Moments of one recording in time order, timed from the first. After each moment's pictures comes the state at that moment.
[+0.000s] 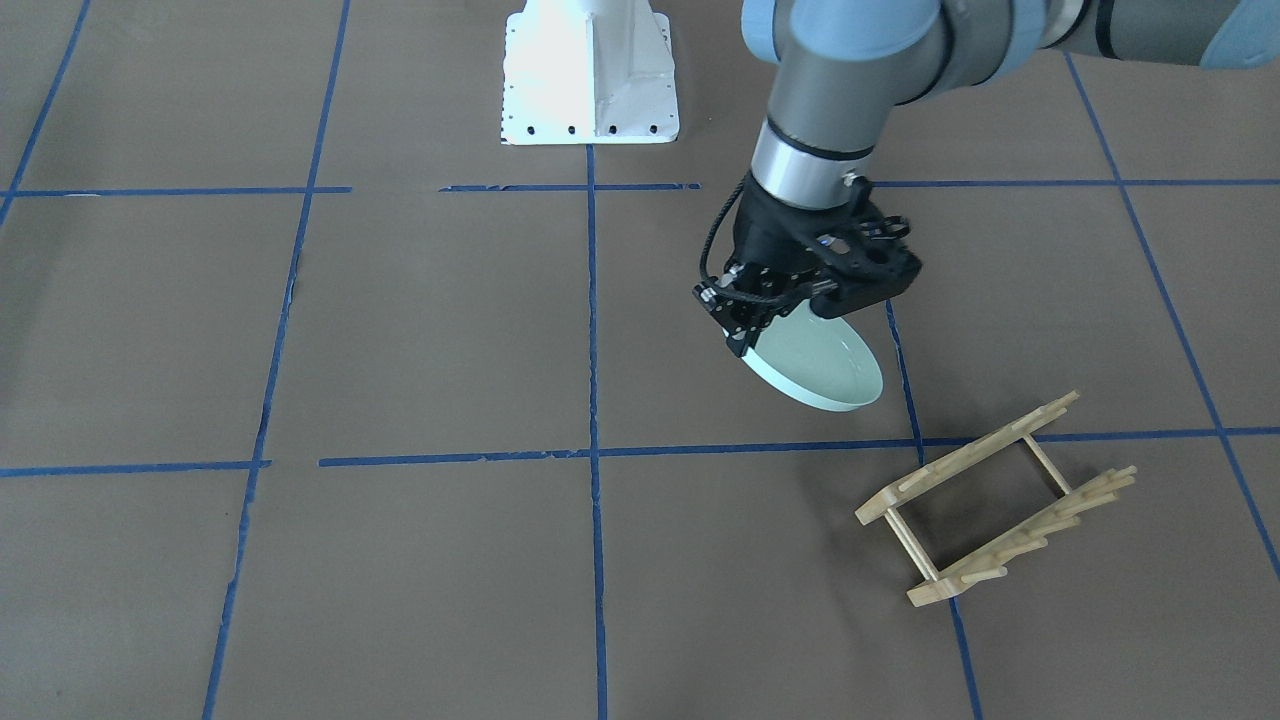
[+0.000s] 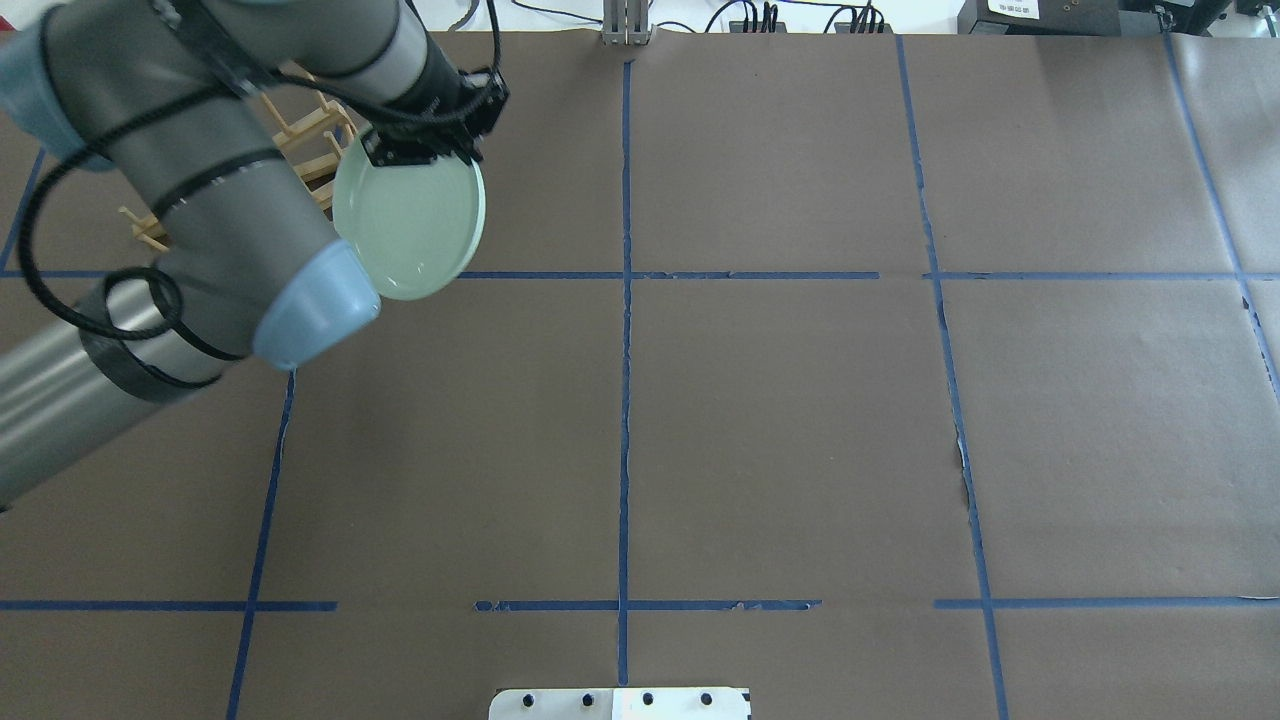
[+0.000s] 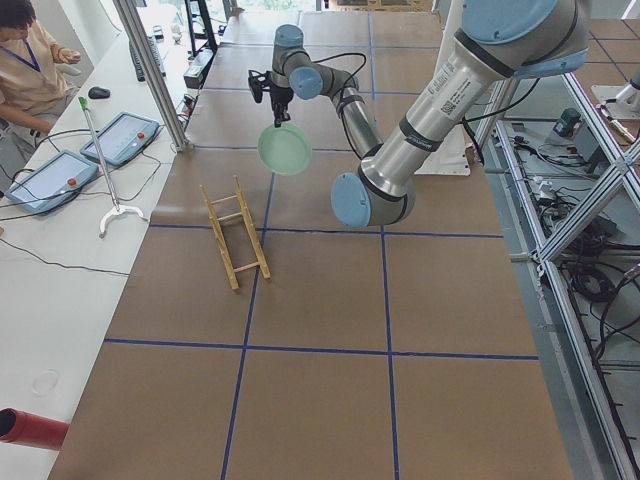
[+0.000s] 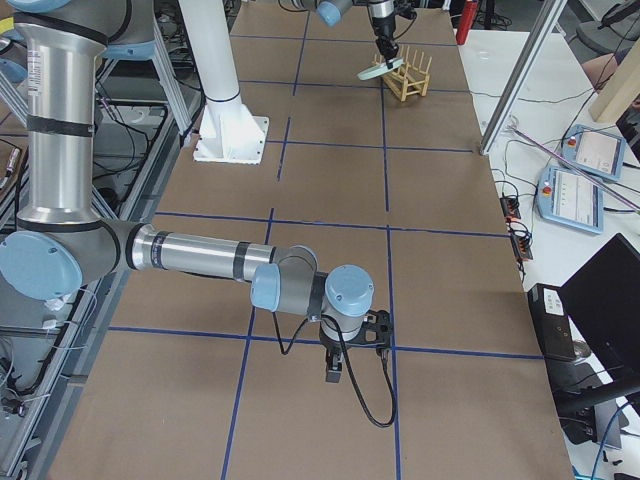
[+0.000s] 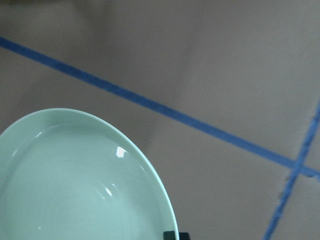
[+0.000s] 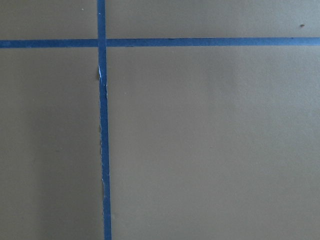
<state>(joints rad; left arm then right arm) -0.88 -2.34 -1.77 -1.55 -1.96 -1.51 1.61 -1.67 1.60 -1.60 2.30 -0.07</state>
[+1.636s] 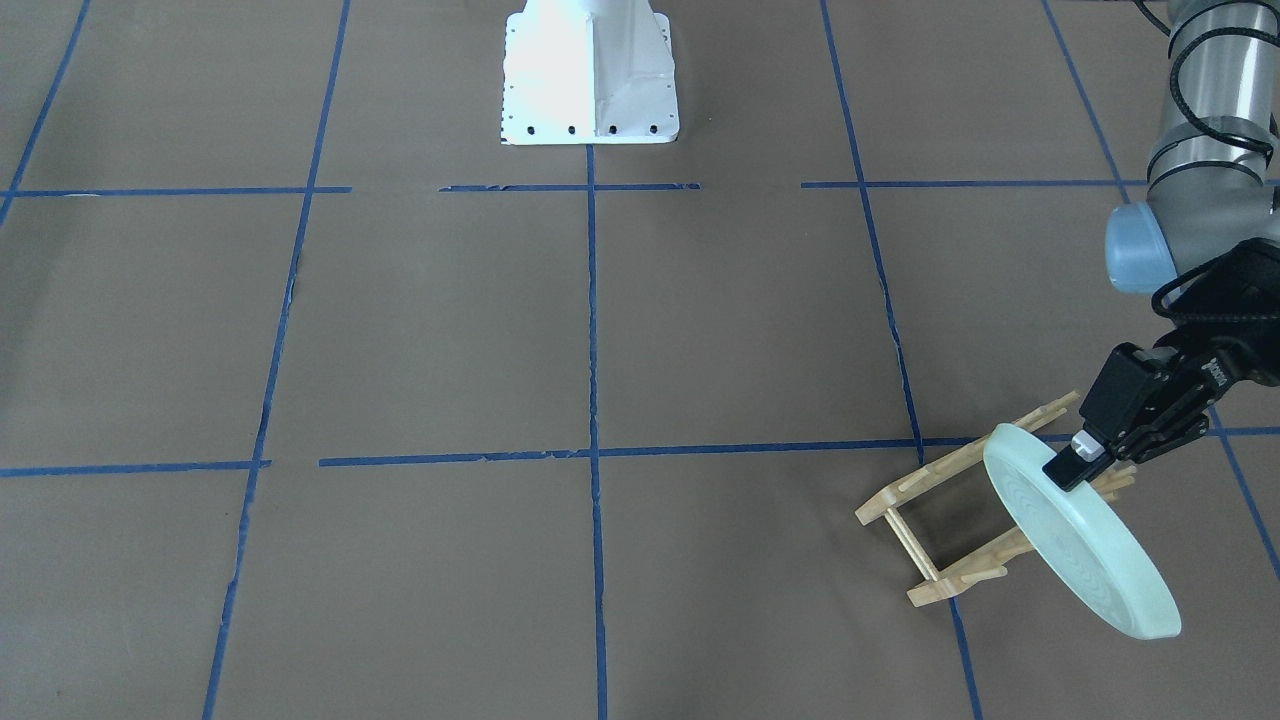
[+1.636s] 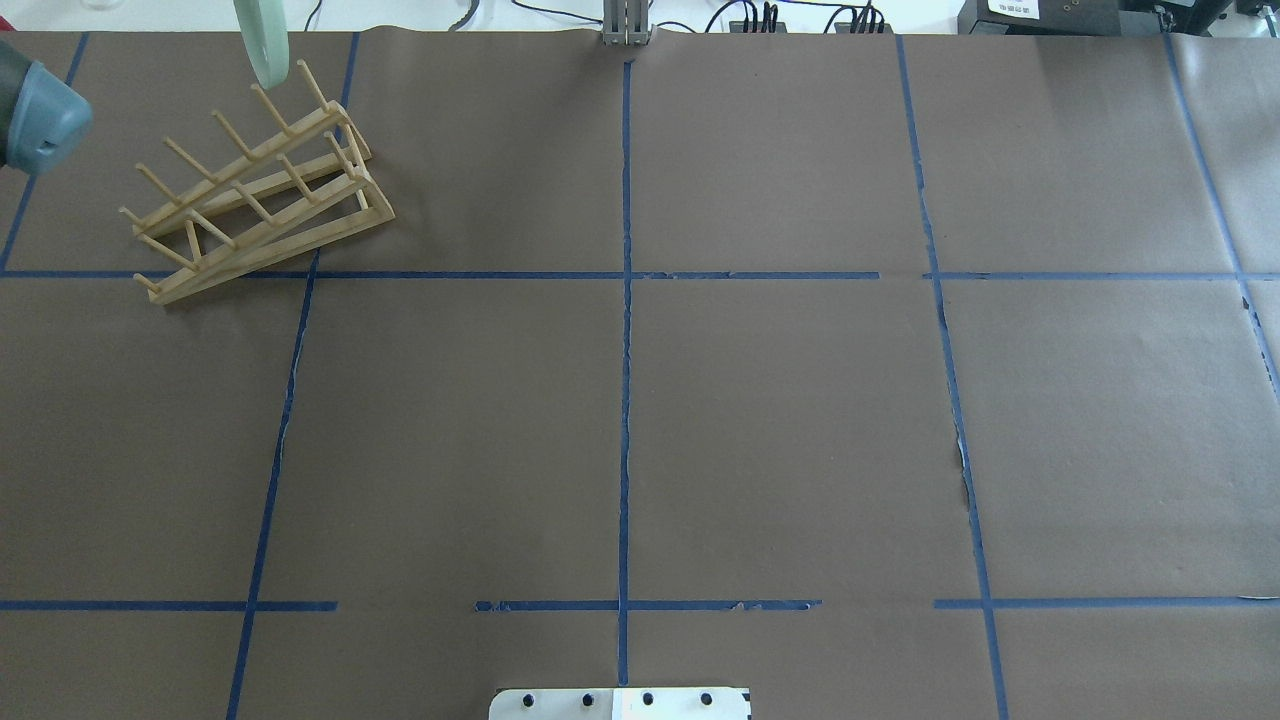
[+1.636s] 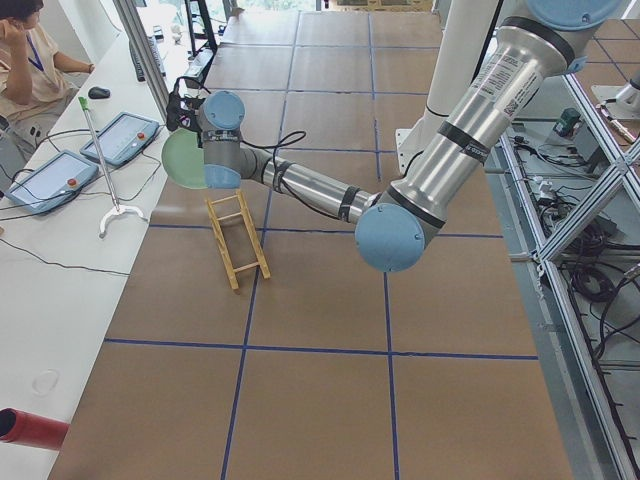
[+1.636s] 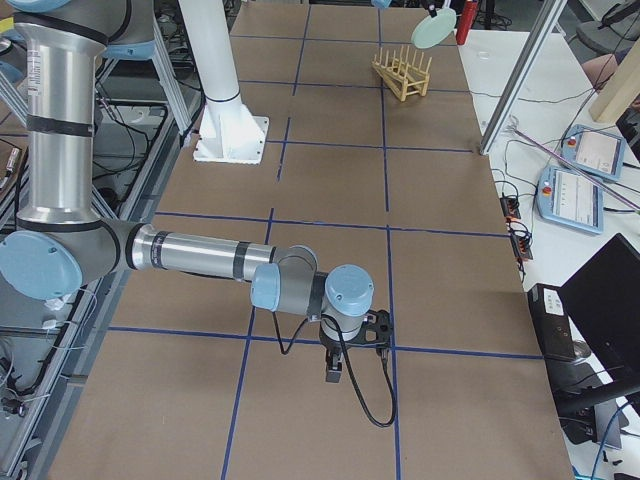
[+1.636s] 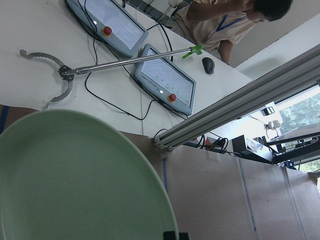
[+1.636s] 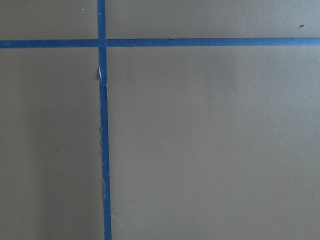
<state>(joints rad) -1.23 -2.15 -1.31 -2.86 -2.26 -1.45 1.61 -1.67 1.60 -1.60 2.30 -0.07</state>
